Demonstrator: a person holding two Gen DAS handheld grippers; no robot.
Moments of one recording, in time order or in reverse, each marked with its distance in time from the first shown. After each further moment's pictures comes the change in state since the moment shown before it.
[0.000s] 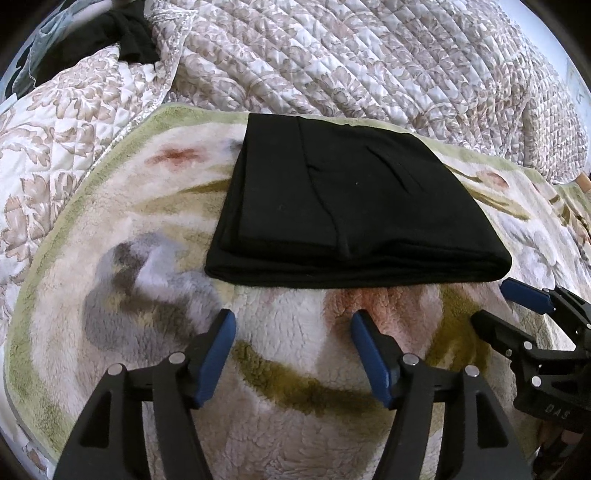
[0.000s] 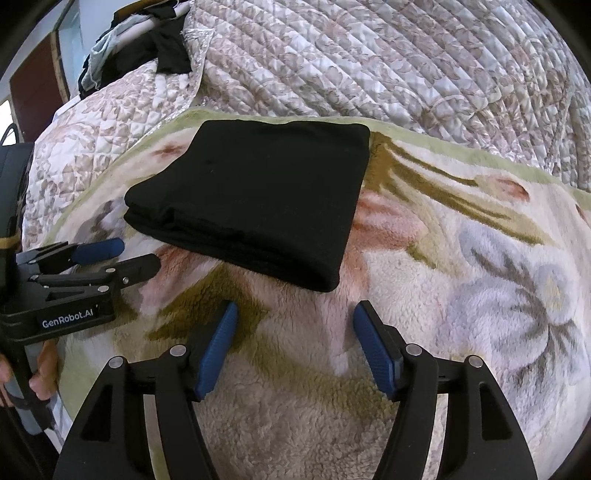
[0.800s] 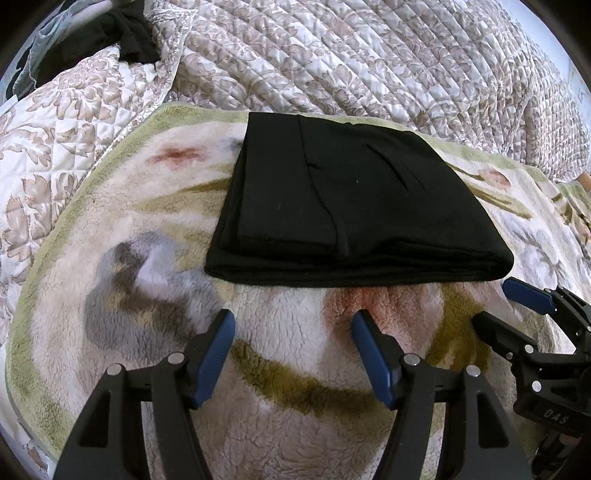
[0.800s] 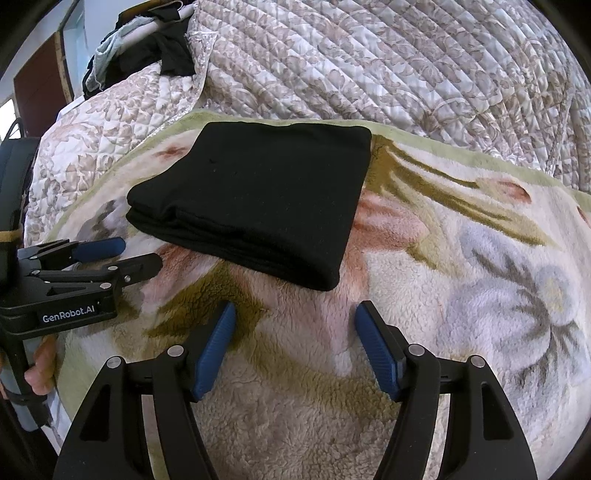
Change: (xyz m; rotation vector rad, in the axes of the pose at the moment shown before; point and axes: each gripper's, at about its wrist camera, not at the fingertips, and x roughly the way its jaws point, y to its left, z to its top) left arm 0.001 0.000 0.001 0.005 0.003 0.005; right arm -0.001 -0.001 -0.002 0.000 -0.018 0.012
